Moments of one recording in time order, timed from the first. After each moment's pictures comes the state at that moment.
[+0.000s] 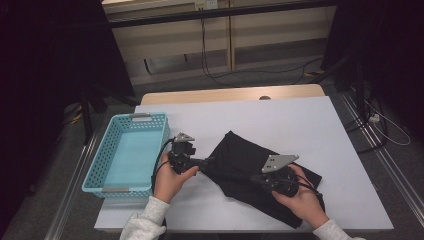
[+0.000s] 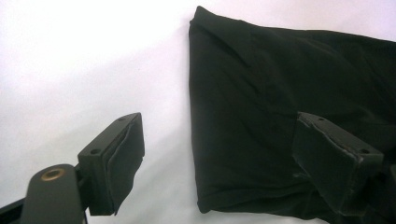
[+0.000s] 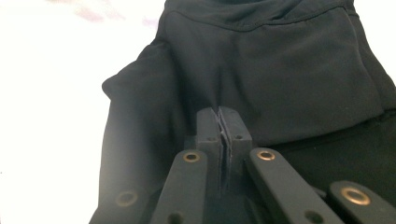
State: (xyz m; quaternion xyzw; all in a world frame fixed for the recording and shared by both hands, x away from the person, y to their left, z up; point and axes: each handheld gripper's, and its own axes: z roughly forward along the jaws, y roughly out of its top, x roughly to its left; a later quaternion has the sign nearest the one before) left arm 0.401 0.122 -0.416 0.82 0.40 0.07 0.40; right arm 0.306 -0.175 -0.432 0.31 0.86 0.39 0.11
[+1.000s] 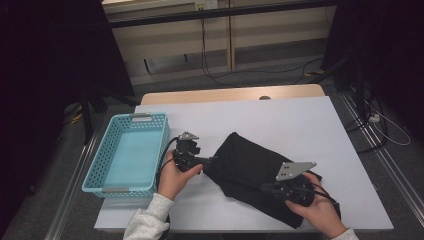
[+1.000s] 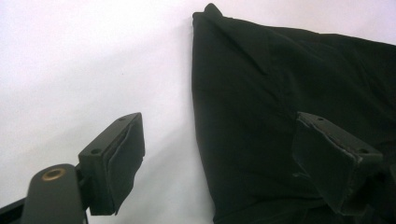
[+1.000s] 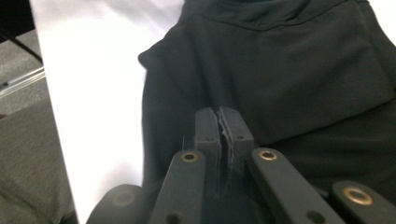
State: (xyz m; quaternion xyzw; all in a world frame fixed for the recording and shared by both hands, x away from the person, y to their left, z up) left arm 0.408 0.112 -0.421 0.83 0.40 0.05 0.40; right arm 0.276 -0.199 -0.424 0.31 0.86 0.40 0.09
